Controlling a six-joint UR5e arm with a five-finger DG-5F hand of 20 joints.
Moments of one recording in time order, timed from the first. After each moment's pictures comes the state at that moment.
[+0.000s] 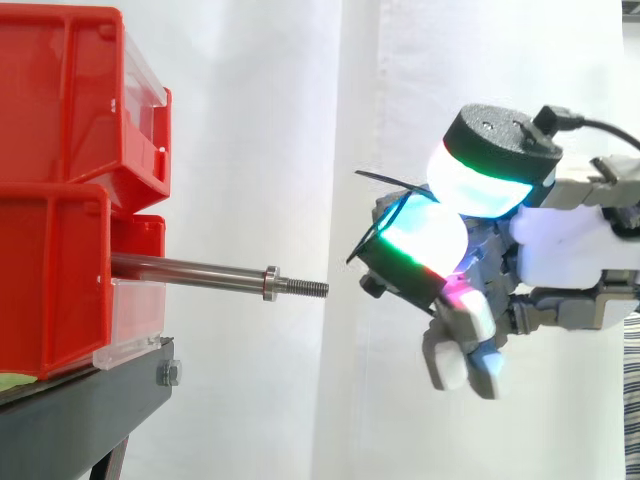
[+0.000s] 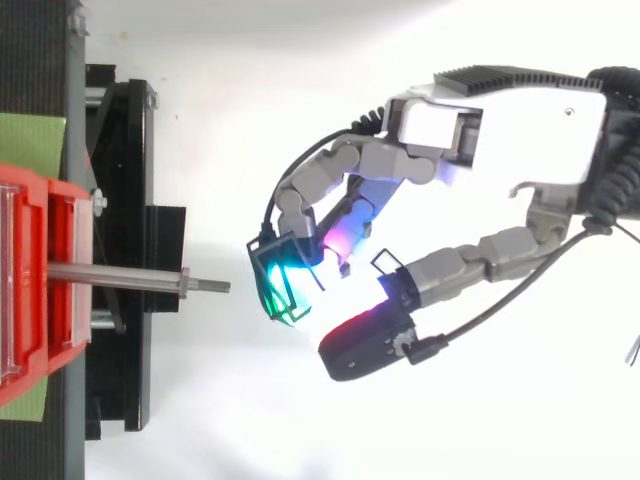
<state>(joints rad) 0.09 -2.19 -1.32 -2.74 -1.50 -0.34</state>
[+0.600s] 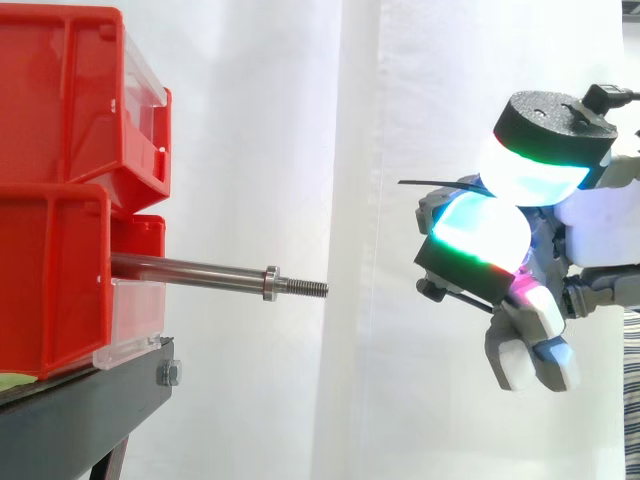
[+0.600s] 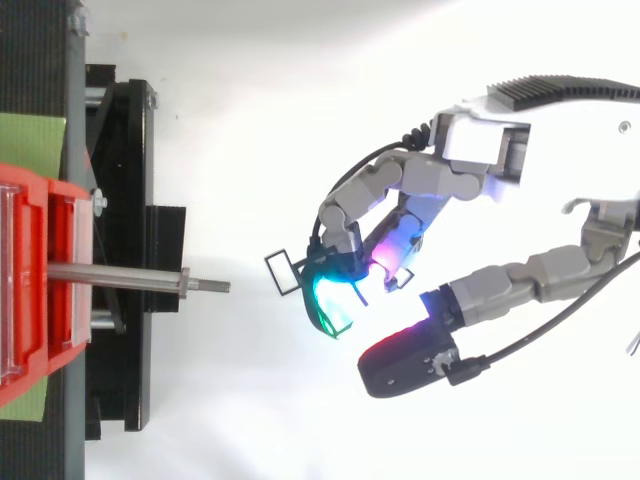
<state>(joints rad) 0.11 -2.13 -1.32 -2.91 -1.46 -0.34</state>
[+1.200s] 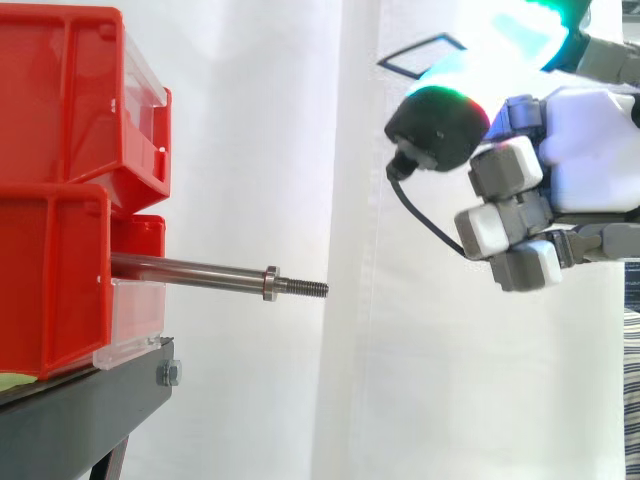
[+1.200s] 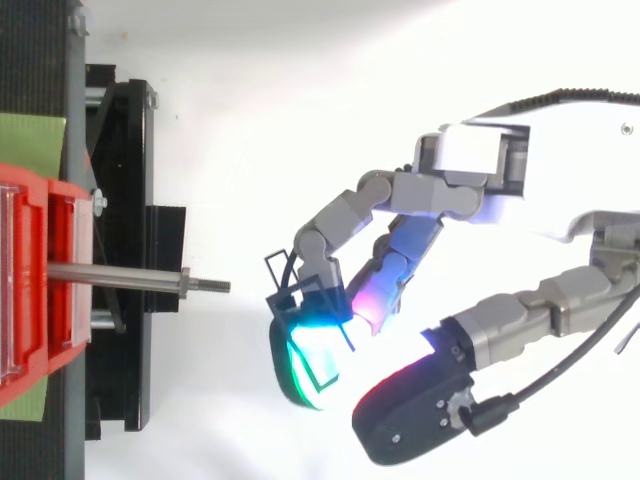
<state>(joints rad) 0.14 -2.13 -1.31 -2.82 -1.46 -0.07</state>
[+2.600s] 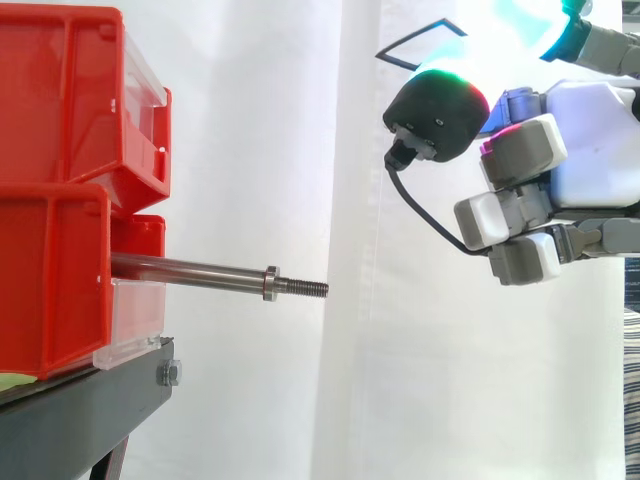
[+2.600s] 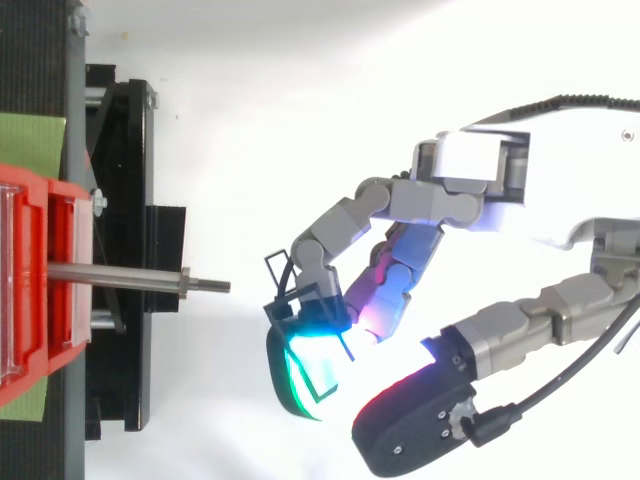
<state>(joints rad) 0.14 -2.13 -1.31 -2.81 -1.46 -0.06</state>
